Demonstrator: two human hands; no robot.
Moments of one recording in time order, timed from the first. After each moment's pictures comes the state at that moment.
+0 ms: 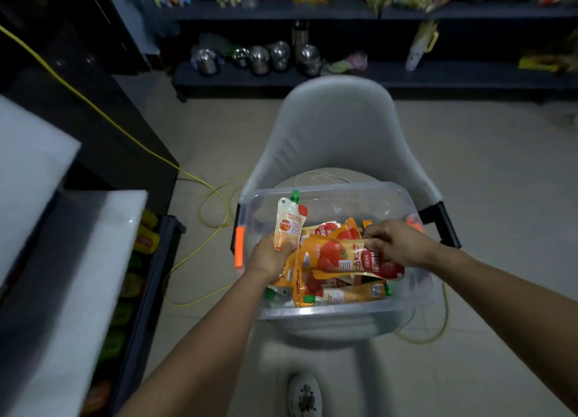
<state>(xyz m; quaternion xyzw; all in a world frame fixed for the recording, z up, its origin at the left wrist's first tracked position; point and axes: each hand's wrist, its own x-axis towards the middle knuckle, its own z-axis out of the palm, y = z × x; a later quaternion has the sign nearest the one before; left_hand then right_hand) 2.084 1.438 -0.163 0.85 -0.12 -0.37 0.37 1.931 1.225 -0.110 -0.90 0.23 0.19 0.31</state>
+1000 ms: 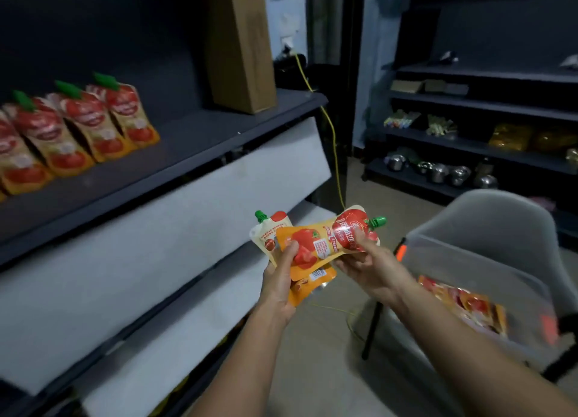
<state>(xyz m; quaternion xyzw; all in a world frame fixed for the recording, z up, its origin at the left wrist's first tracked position) 1.845 1.807 0.094 0.50 0.17 -0.10 0.84 1.849 1.632 0.120 -0.46 0.16 0.12 0.87</state>
